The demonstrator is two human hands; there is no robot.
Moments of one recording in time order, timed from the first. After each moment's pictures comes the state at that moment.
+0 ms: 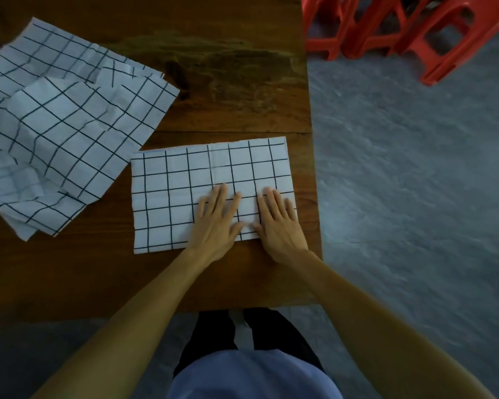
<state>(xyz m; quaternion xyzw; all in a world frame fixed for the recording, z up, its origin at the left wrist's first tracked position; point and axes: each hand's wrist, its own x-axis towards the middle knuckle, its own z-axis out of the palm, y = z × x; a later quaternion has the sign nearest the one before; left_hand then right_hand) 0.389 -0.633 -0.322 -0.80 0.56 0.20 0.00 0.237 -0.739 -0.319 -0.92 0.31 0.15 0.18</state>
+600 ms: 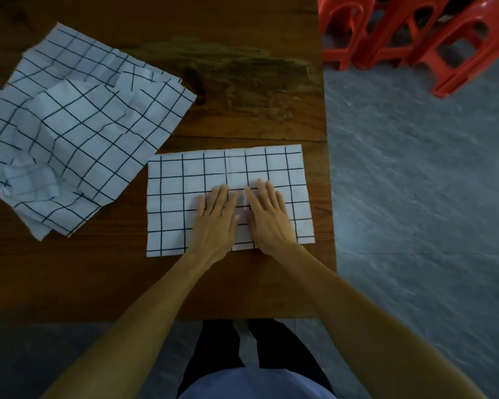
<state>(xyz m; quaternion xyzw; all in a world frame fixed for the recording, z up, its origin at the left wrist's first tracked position) 0.407 -0.629 -0.326 -0.83 0.53 0.16 -0.03 0.288 -0.734 -0.314 -0.92 0.31 0.10 0.21</state>
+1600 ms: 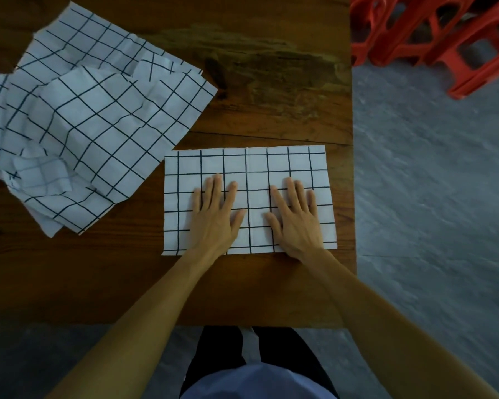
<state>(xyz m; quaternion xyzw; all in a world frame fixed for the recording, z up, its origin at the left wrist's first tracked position) 0.447 -0.617 -0.338 -0.86 0.49 0.13 -0.02 0.289 -0.748 -0.330 -0.93 0.32 0.12 0.14</state>
